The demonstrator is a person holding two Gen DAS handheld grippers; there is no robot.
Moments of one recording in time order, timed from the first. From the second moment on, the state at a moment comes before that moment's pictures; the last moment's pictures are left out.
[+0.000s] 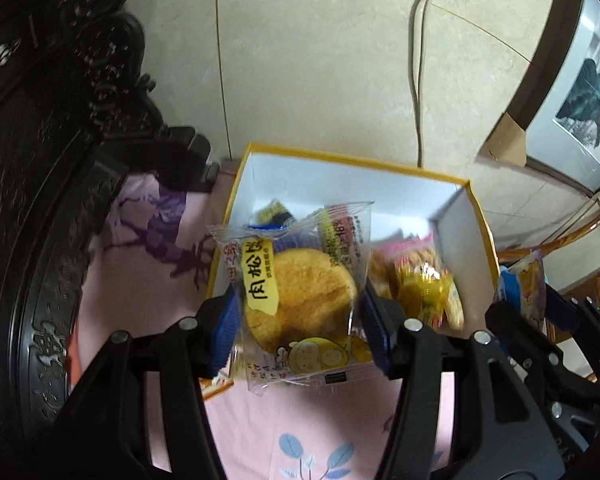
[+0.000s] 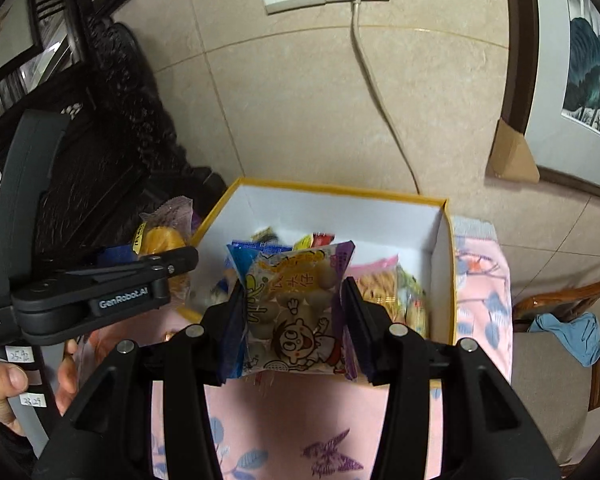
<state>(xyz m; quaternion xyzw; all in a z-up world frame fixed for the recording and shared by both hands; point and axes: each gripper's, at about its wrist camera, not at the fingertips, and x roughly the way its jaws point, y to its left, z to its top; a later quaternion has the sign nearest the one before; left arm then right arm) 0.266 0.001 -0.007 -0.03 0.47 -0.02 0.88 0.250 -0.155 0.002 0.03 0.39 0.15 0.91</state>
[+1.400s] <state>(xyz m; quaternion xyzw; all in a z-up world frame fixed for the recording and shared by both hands) -0.010 0.029 -0.144 0.02 0.62 -0.03 0.79 0.004 -0.184 -0.212 -0.02 0.62 0.19 0.76</state>
